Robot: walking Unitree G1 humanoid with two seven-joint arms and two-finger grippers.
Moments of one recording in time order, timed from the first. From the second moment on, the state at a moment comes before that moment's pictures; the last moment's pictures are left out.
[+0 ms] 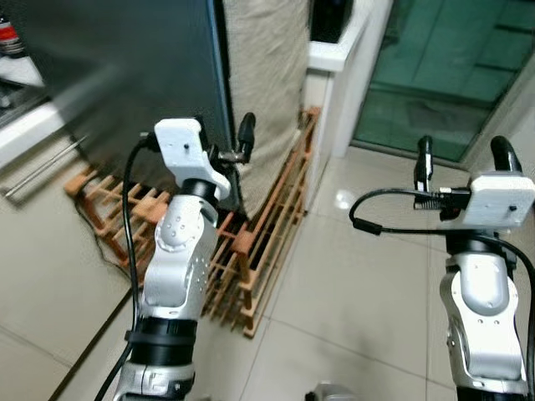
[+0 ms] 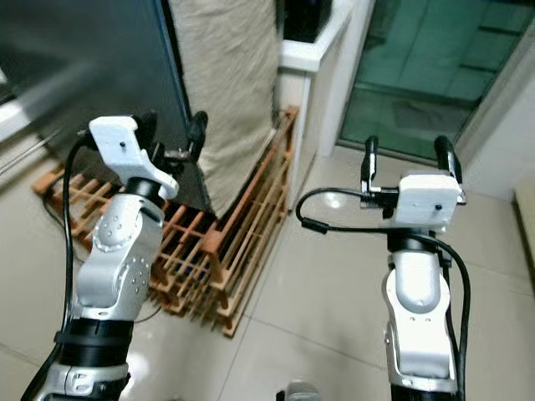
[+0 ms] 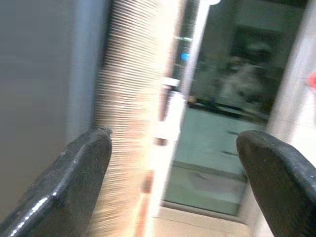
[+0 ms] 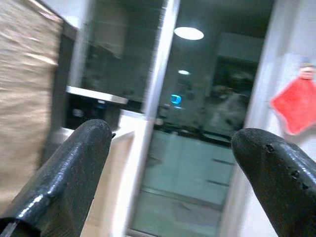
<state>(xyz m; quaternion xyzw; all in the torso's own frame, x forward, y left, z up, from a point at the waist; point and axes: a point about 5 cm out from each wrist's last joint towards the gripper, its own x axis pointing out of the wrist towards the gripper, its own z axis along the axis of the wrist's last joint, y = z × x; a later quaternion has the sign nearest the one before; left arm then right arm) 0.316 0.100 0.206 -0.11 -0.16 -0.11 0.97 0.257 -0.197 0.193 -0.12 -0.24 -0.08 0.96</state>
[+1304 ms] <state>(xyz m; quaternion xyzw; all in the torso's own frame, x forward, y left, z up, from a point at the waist) 0.354 0.094 0.242 -0.13 -0.16 -0.09 0.97 0.270 -0.195 0.193 -0.09 -0.21 -0.07 0.97</state>
